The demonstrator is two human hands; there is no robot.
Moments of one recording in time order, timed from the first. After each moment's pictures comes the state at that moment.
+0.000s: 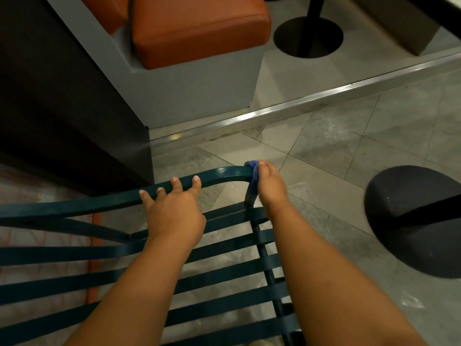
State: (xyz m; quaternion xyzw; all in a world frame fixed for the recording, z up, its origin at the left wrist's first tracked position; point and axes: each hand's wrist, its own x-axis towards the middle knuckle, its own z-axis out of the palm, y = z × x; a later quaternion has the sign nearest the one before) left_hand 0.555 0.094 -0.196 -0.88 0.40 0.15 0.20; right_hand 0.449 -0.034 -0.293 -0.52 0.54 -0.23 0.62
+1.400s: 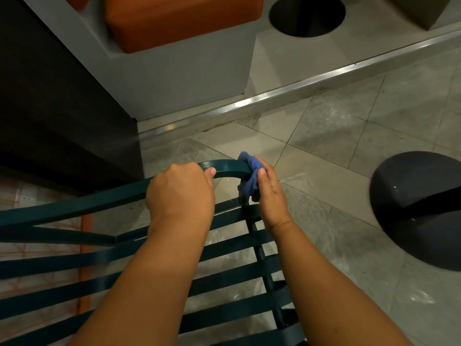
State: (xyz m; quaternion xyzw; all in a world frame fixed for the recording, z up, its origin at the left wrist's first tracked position) left_hand 0.521 0.038 -0.200 -0.93 0.35 0.07 0.12; right_hand 0.424 -0.025 -0.351 -0.53 0.43 -0.28 0.67
